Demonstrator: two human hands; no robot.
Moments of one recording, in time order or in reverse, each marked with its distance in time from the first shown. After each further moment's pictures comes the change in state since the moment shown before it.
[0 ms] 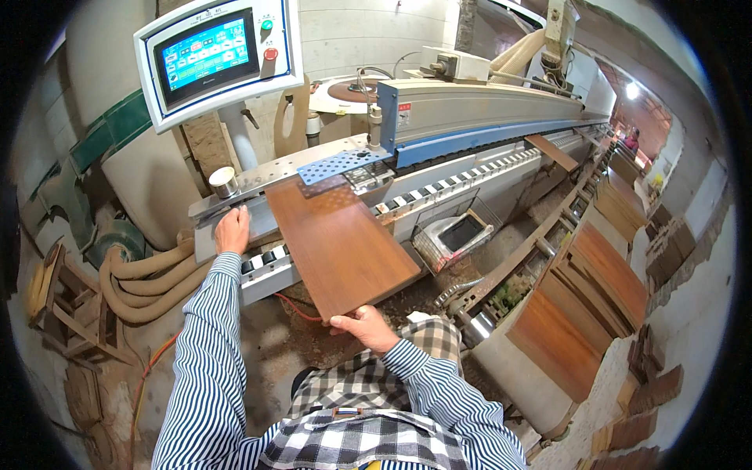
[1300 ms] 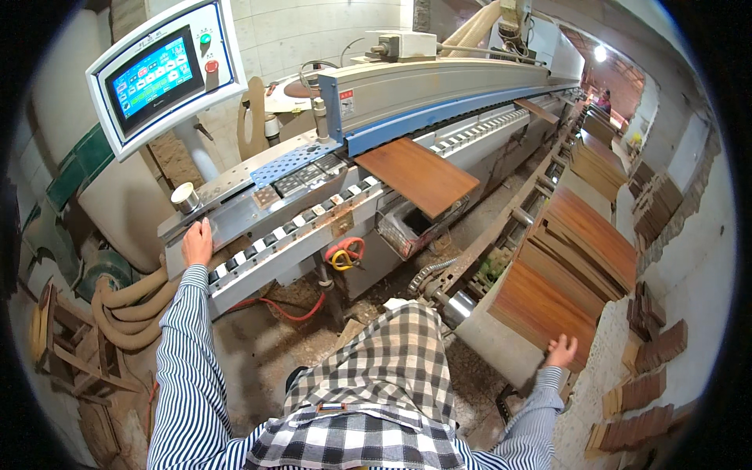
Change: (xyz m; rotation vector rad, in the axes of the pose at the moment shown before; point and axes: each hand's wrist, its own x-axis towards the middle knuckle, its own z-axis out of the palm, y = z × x) left_hand 0.003 -0.002 0.009 0.045 -0.038 0.006; right_hand -0.397 0.089 -0.343 -0.141 2.009 -0.475
